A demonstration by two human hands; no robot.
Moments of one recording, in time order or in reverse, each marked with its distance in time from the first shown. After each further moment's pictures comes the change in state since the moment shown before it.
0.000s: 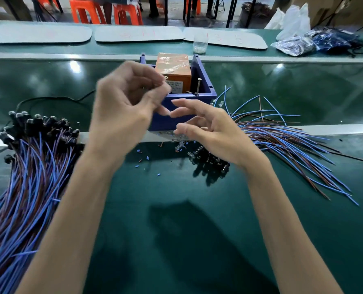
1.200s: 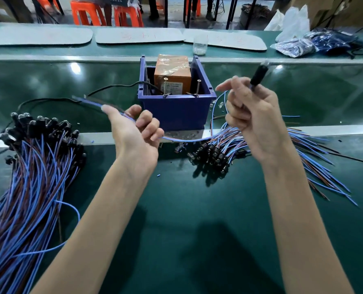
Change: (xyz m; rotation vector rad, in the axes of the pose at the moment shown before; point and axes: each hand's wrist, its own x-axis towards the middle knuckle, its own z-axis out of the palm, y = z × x) left_hand 0.003 -0.036 0.031 -1.008 0.493 -0.719; right_hand -0.007 -0.009 -0.034 0.509 0.349 -0.051
